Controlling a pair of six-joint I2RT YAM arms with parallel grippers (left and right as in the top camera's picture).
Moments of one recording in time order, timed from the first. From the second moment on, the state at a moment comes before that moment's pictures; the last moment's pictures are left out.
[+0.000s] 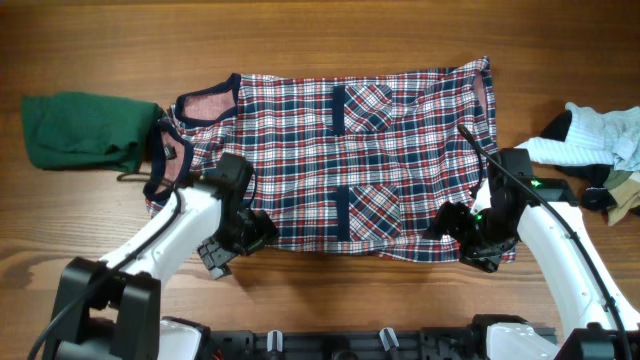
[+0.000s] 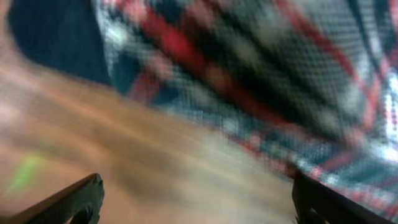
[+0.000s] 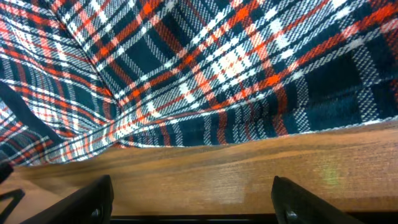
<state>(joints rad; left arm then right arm) -0.29 1.52 0.73 -0.90 0.21 -0.87 -0.03 1.31 0.76 -1.10 -0.33 0.44</state>
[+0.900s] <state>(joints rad) -0.12 1.44 0.68 -0.65 0.13 -0.83 -0.03 1.32 0.66 -0.96 -0.33 0.63</state>
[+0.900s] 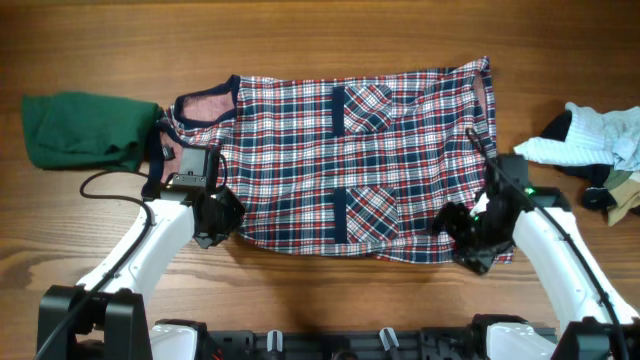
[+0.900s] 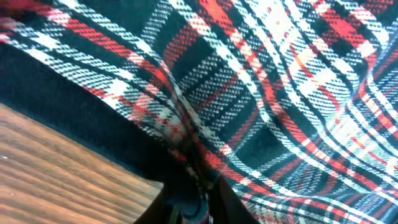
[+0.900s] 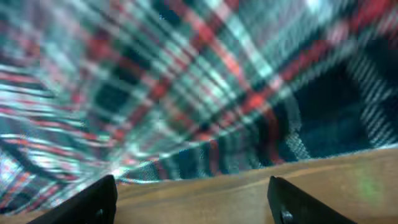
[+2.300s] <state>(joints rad) -0.12 1.63 1.32 -0.70 0.09 -0.47 -0.03 1.75 1.47 -0.97 -0.31 0.33</state>
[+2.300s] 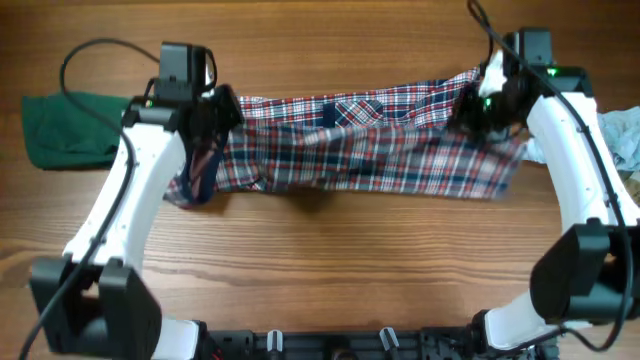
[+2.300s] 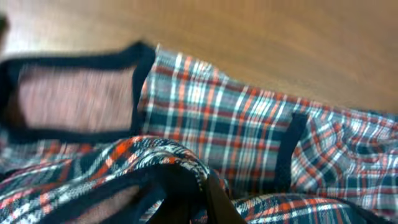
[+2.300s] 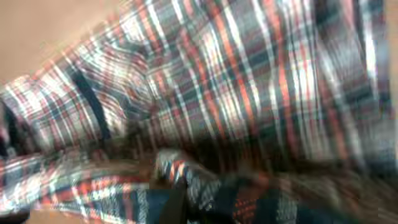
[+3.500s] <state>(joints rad) -0.15 1.79 1.13 -0.86 -0.10 -0.59 0.07 1.91 1.26 -0.72 -0.28 0.41</state>
